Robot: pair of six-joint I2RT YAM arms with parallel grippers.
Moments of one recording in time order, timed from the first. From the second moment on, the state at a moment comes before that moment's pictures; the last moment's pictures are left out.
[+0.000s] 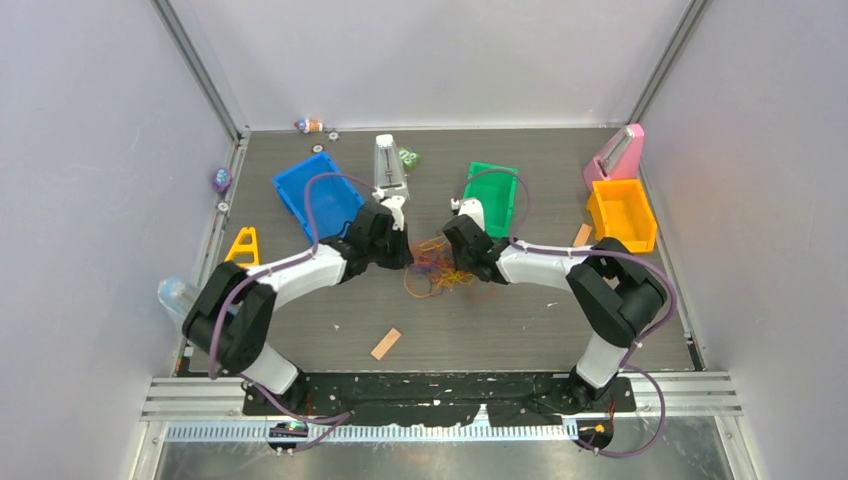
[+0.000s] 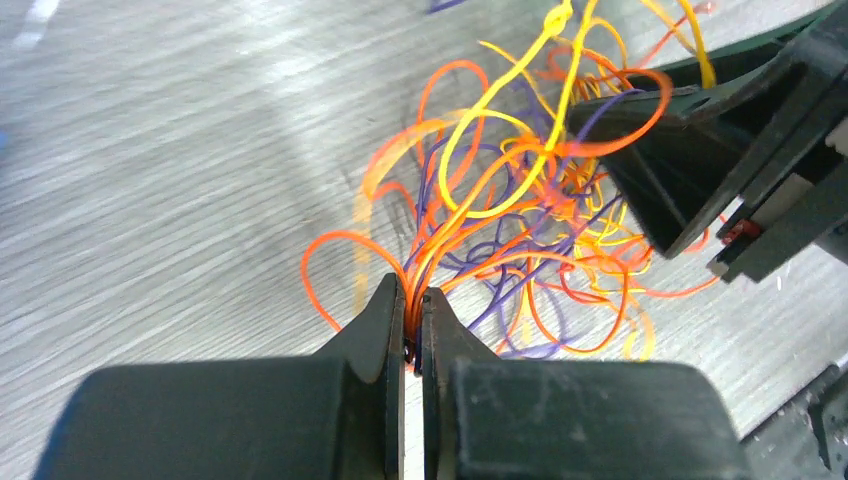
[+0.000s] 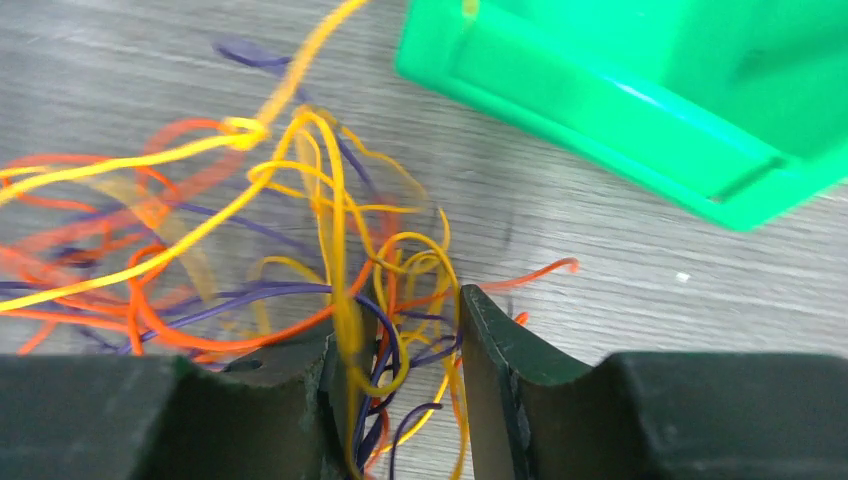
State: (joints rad) left arm -0.58 1.59 0.86 -0.04 0.17 -0.38; right arm 0.74 1.73 0.92 -0.08 0.40 0.38
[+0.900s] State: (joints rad) left arm -0.58 1.26 0.61 0.07 -0.10 -0.34; right arm 0.72 1.19 0.46 0.23 0.53 0.39
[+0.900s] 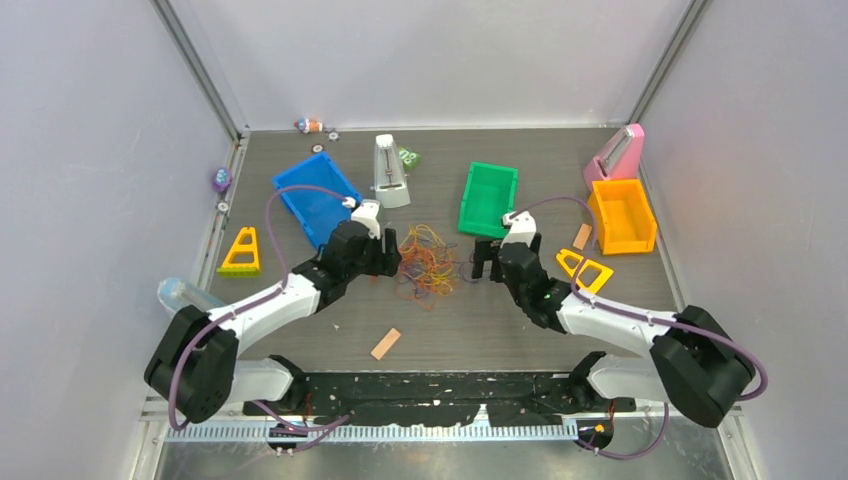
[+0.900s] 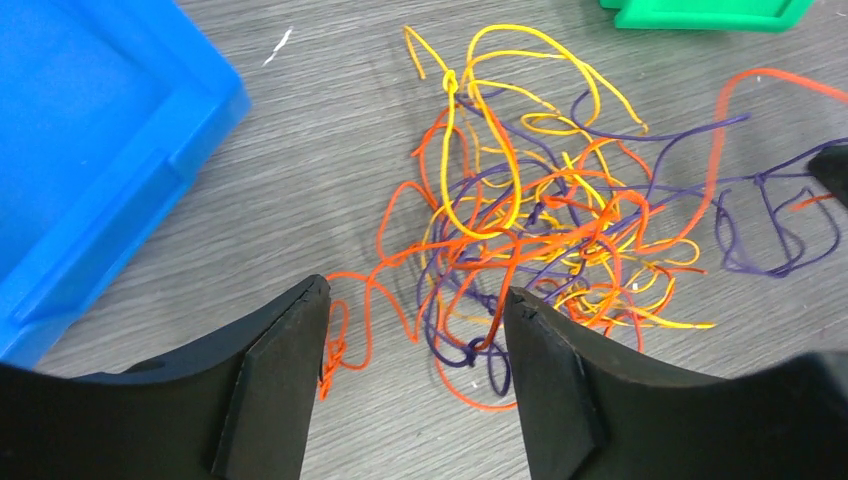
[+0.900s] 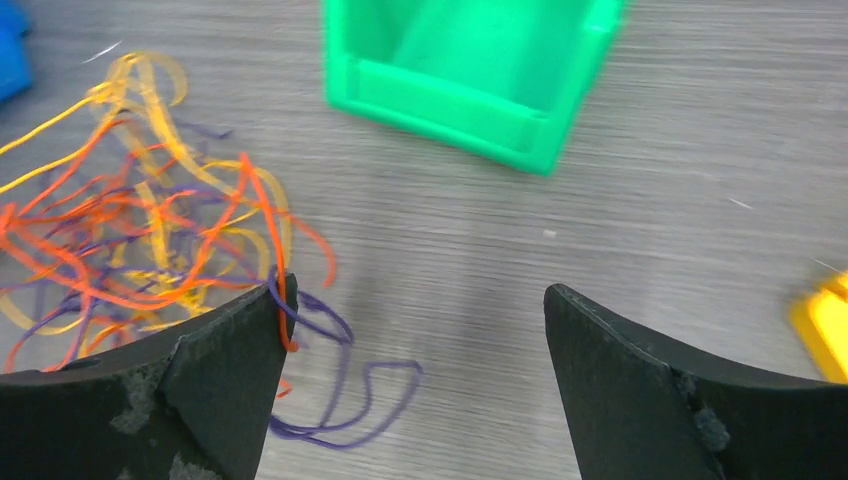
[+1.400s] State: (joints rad) left arm -0.58 1.58 0.79 -0.08 0.09 -0.33; right arm 0.76 1.54 0.68 0.22 0.16 0.29
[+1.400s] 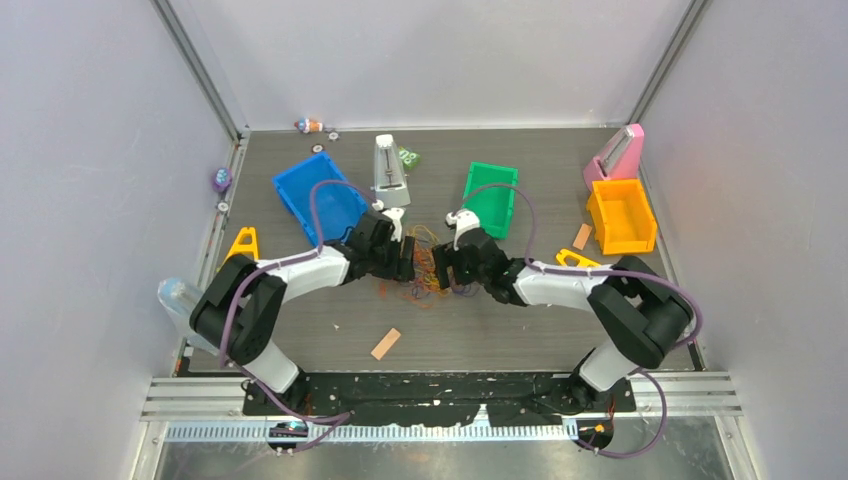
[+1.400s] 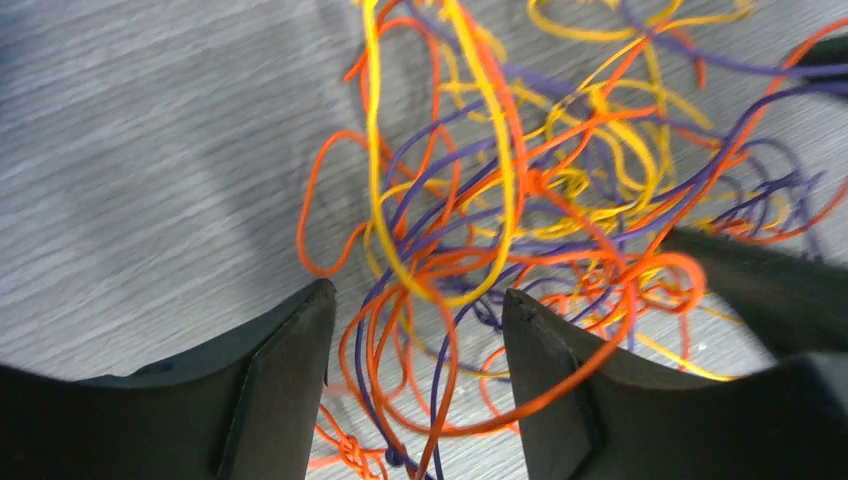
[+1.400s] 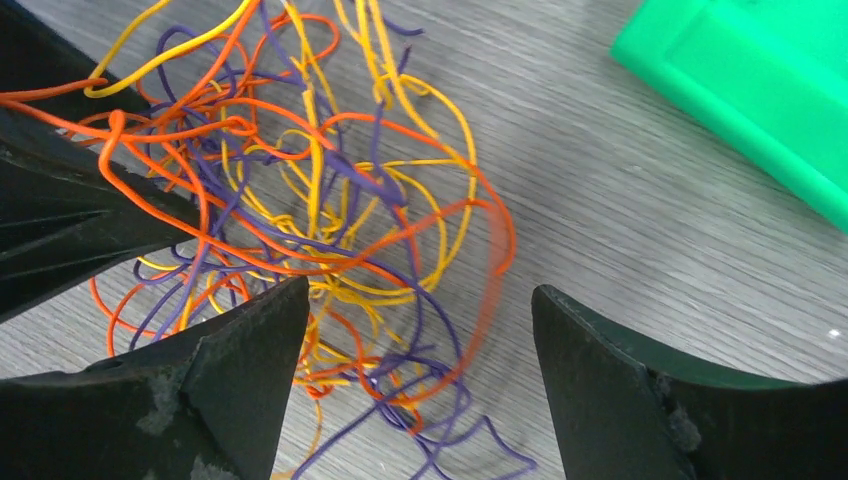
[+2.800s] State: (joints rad) left arm -0.60 1.15 0.56 0.04 -0.10 -0.28; right arm 0.63 1.11 0.38 0.36 0.25 0.35
